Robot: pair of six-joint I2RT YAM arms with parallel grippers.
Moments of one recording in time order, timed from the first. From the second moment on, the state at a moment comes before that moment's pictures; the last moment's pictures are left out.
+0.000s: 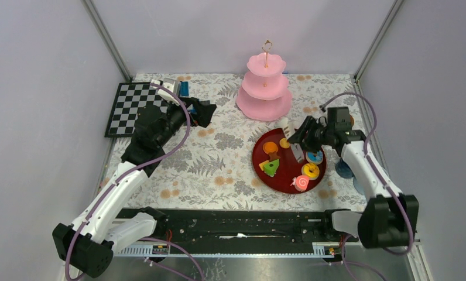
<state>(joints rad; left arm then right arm) -0.43 0.98 0.94 0.05 0.14 -0.29 0.01 1.29 0.92 -0.51 -0.48 0.60</state>
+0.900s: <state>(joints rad) -0.44 0.96 0.94 0.05 0.15 -0.30 0.09 0.87 0.63 -0.85 -0.69 0.74</state>
